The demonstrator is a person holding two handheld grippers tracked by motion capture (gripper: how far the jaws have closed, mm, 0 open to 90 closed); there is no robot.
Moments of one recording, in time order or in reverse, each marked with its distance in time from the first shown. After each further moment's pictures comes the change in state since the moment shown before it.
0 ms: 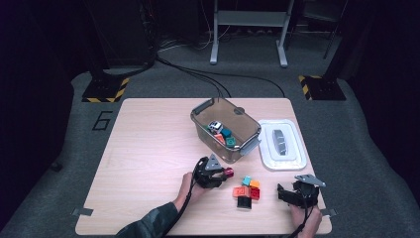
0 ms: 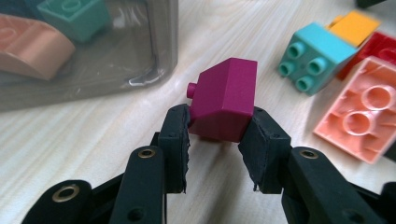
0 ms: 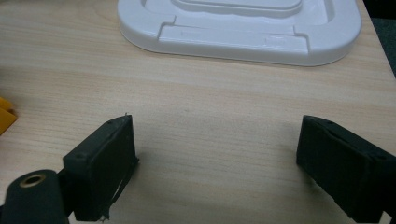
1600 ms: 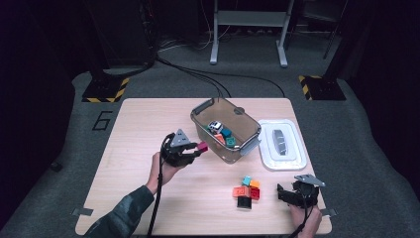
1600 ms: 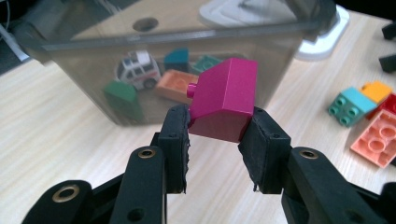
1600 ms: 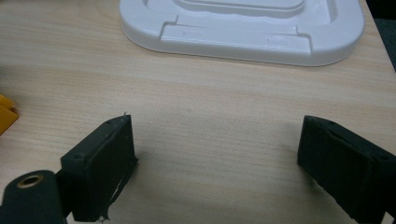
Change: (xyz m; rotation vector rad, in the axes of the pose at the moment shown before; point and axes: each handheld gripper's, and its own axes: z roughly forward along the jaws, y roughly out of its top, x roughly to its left) left arm 0.063 0.026 -0.105 -0.089 0.144 -0.067; right arm 0.000 0.000 0.000 0.007 0.002 -0.008
